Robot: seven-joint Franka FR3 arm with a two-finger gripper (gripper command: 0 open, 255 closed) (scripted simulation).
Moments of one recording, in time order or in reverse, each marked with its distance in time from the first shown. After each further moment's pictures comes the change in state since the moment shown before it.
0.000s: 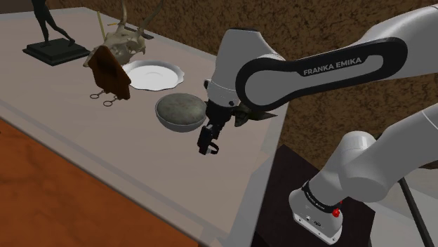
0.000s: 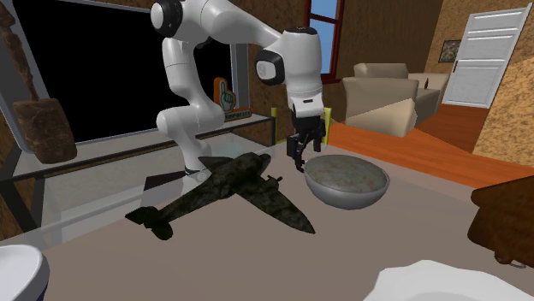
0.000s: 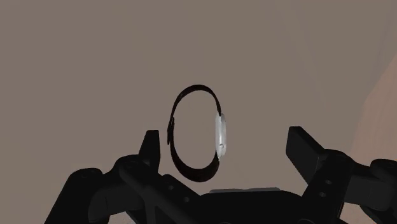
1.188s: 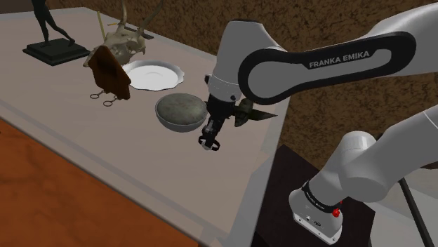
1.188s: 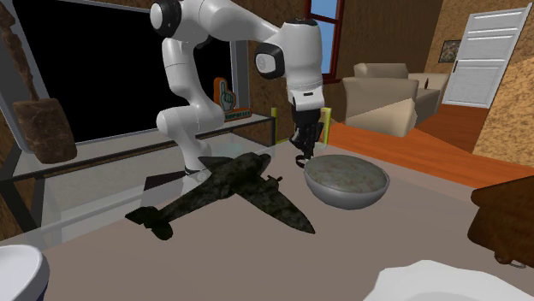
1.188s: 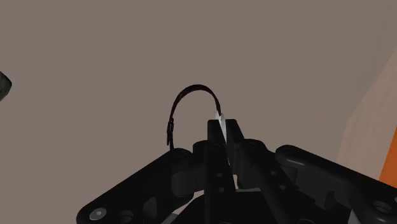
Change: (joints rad) arm -0.003 -0.017 -0.007 0.026 -0.005 -0.043 0.004
